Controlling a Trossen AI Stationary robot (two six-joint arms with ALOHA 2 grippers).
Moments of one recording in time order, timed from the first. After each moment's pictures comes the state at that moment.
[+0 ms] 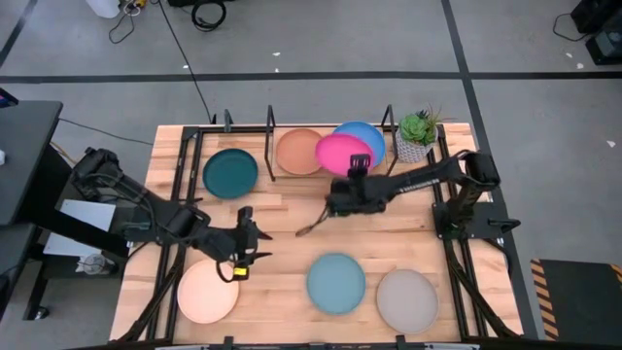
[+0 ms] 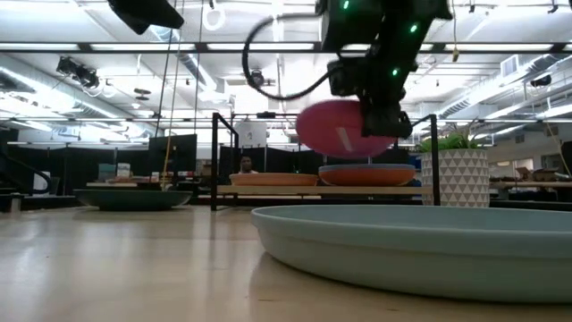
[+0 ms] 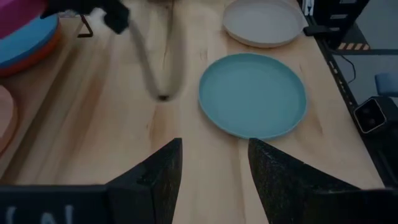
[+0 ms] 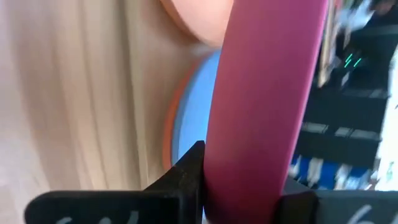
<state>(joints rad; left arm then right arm) -0.55 1.18 0.87 -0.35 -0.46 -0.33 0.05 1.77 1.26 -0.96 0.95 0.03</state>
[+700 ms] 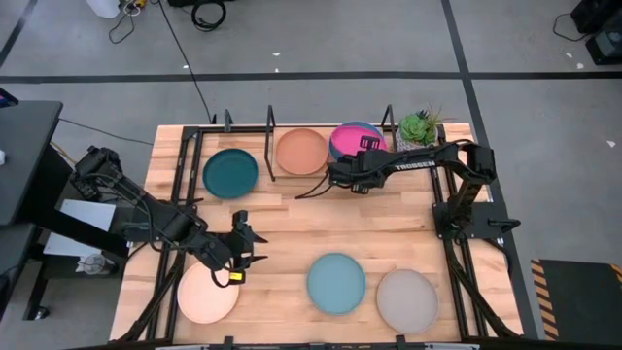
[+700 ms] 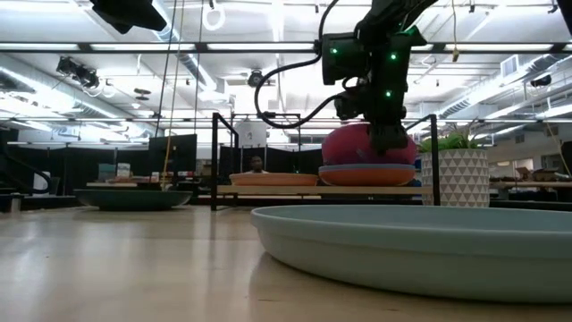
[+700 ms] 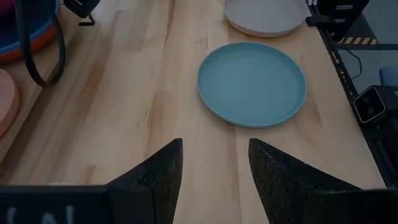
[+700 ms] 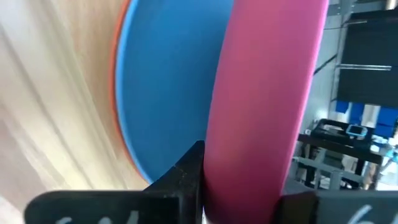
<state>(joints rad) -0.61 1.18 0.87 -0.40 -0.52 -0.41 -0.17 1.77 1.26 -1.01 0.79 0.04</state>
